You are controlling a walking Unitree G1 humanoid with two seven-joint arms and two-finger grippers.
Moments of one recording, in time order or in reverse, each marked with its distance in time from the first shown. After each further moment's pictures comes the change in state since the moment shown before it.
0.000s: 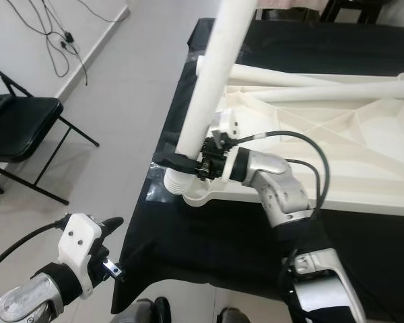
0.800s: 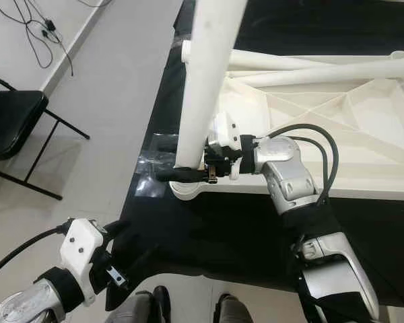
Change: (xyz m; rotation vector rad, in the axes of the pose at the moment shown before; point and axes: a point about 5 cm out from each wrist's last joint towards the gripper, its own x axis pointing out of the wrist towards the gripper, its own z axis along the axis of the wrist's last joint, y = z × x) left arm 0.000 -0.009 0.003 0.008 -0.032 -0.069; right arm 0.012 0.003 0.013 -0.306 0.181 0.254
